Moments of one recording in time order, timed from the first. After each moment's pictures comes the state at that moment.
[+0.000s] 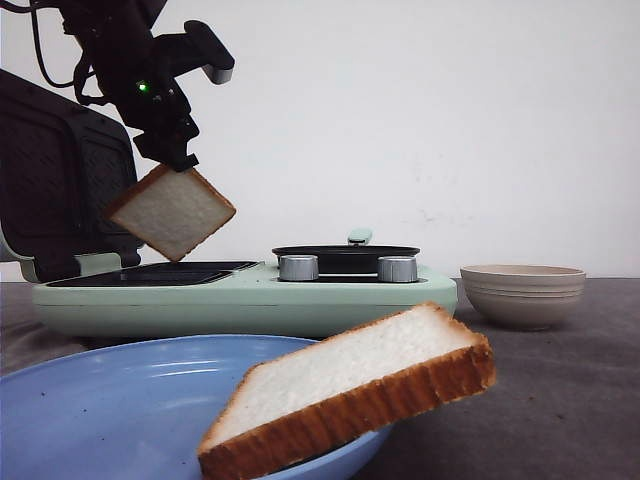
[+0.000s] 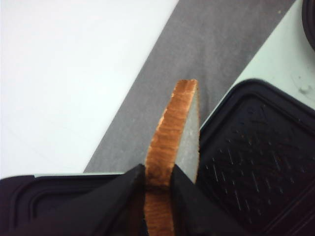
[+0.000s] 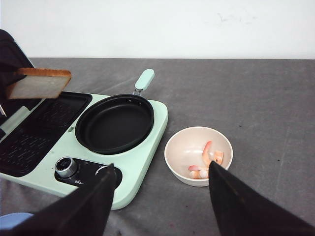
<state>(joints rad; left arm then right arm) -0.39 1.66 1.25 -0.05 -0.31 0.85 0.10 0.61 0.86 -0.57 -0.26 0.13</state>
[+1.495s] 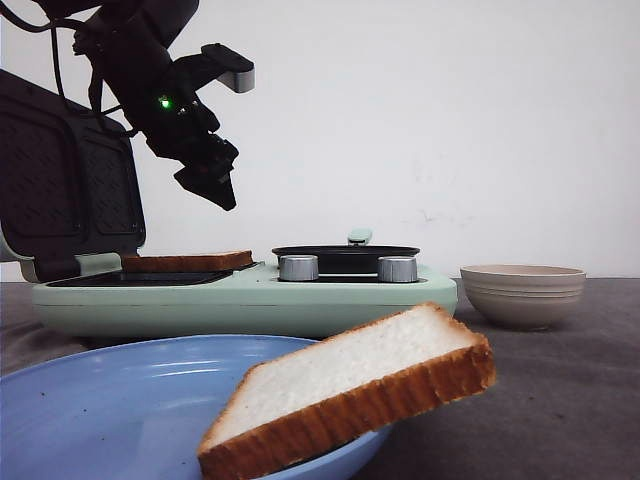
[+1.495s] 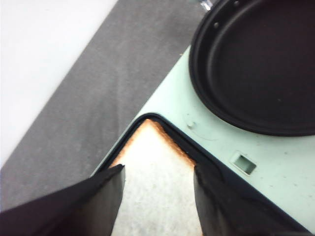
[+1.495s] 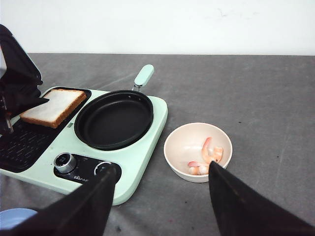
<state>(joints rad) -0.42 1.71 1.26 -0.14 -0.06 0.68 0.10 0.61 0.86 -0.59 -0.26 0.12</state>
